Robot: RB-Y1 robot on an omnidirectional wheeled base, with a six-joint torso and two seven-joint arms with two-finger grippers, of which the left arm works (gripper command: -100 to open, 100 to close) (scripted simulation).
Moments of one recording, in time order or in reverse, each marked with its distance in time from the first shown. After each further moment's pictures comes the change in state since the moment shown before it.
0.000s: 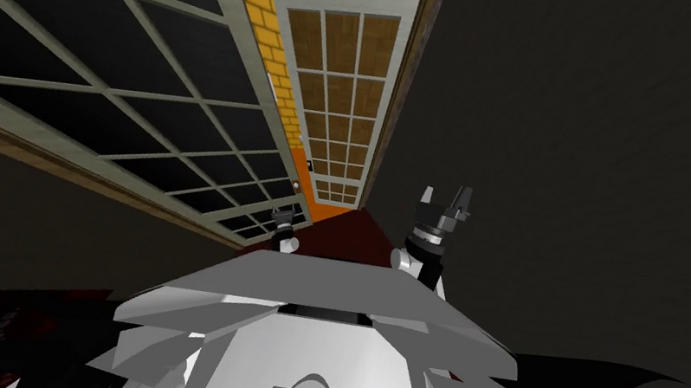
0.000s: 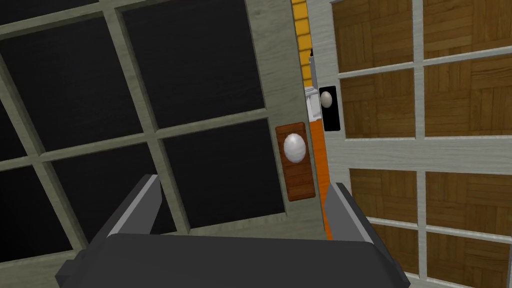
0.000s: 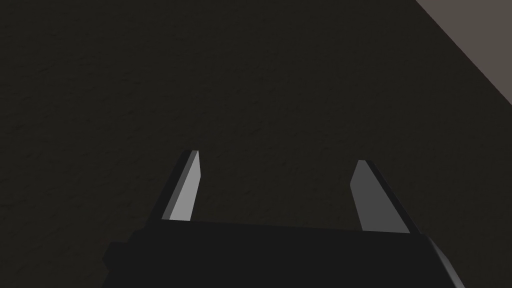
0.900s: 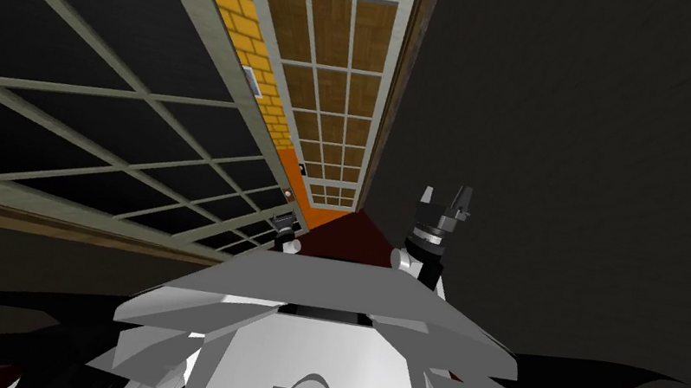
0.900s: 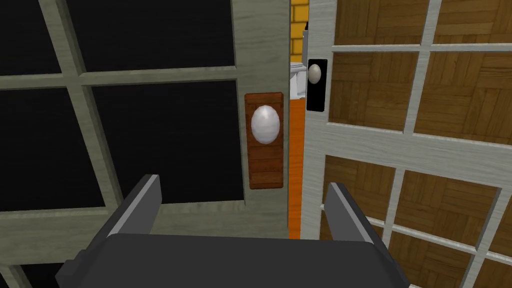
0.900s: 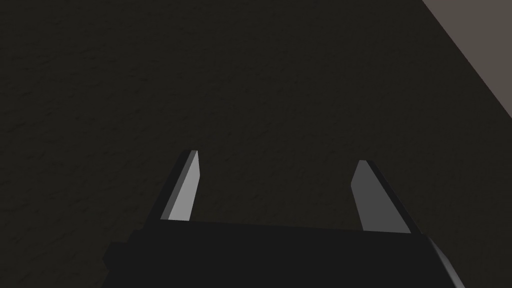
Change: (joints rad) arm -0.073 -0.014 0.012 0.211 0.085 -0.056 0.143
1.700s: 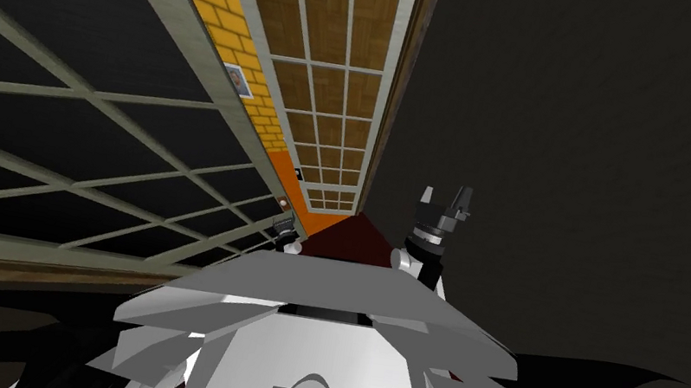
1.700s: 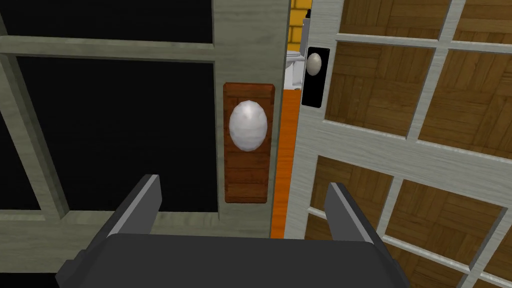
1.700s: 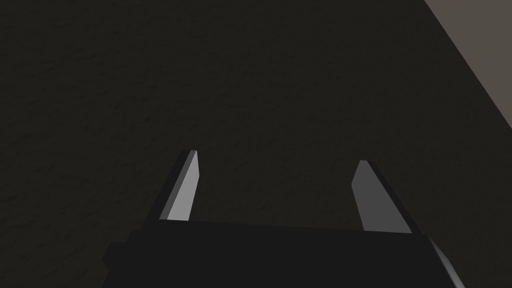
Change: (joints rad) arm -0.030 -0.008 0.007 0.104 0.044 -0.030 0.077
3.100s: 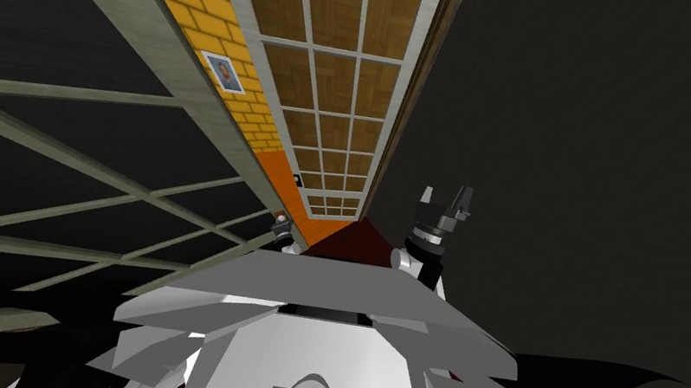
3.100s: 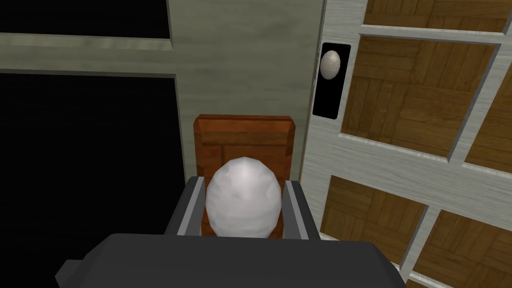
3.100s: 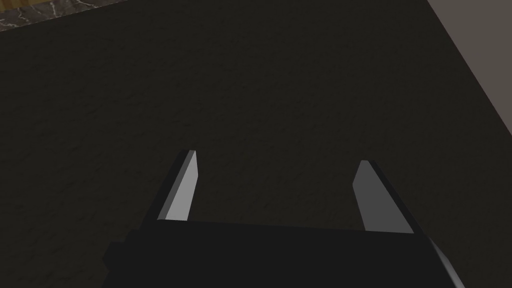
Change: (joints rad) arm 0.014 0.010 0.003 0.022 0.005 -0.021 0.025
